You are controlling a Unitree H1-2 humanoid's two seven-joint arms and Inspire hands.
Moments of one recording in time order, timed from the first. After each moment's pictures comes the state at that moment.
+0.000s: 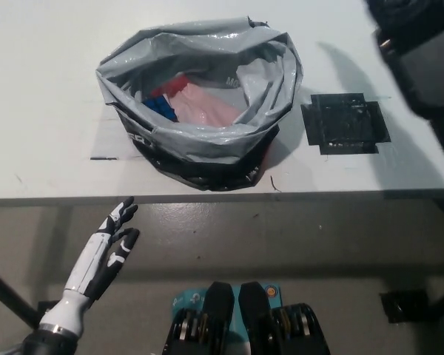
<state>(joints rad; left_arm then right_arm) -0.11 0.23 -0.04 0.04 0.14 -0.13 -0.10 -1.30 -0.29 0.26 0.56 -0.01 0.42 0.05</state>
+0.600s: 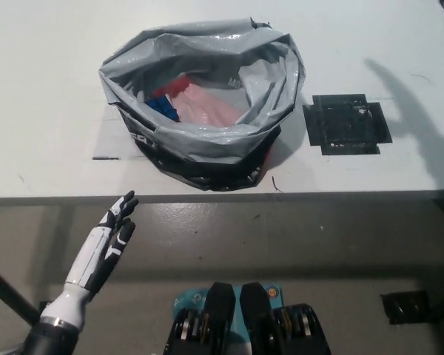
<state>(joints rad) -0.14 0.23 -0.04 0.05 0.14 -0.13 -0.10 -1.03 -0.36 0.02 0.16 0.22 0.44 0.11</state>
